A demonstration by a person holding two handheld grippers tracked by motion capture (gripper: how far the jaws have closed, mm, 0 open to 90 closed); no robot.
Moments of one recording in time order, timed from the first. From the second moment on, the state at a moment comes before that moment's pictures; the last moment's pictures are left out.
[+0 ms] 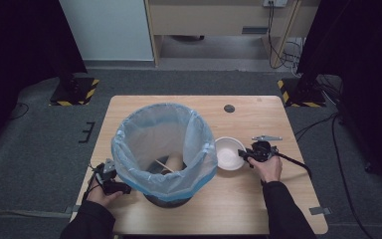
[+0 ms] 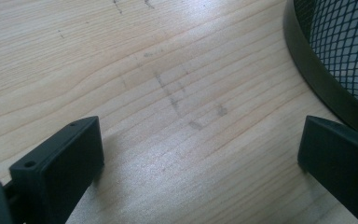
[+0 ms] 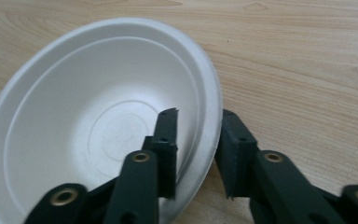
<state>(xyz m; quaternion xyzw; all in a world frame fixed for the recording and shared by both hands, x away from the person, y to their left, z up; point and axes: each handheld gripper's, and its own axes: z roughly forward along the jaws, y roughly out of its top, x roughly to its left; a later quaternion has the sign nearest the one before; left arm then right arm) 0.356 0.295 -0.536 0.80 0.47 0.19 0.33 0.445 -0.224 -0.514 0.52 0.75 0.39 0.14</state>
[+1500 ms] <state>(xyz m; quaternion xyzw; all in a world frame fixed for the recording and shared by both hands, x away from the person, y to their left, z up) 0.356 0.294 -0.536 0.80 0.47 0.19 0.33 0.419 -0.275 -0.421 0.55 0.59 0.54 0.24</state>
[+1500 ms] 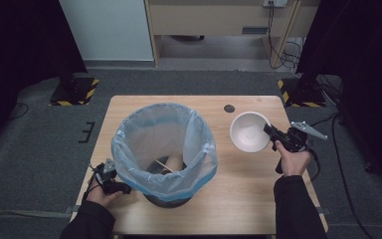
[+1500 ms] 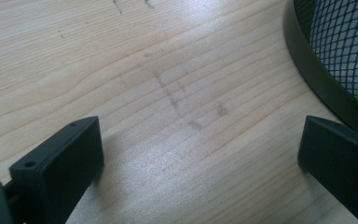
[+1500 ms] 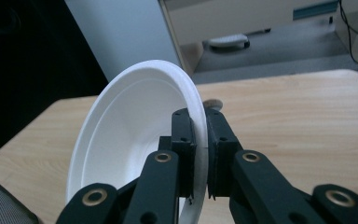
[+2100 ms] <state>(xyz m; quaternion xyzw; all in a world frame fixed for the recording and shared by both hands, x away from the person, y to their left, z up) 0.356 0.295 -0.536 0.80 0.47 0.19 0.33 0.399 -0.279 -0.375 0.51 0.54 0.61 0.28</state>
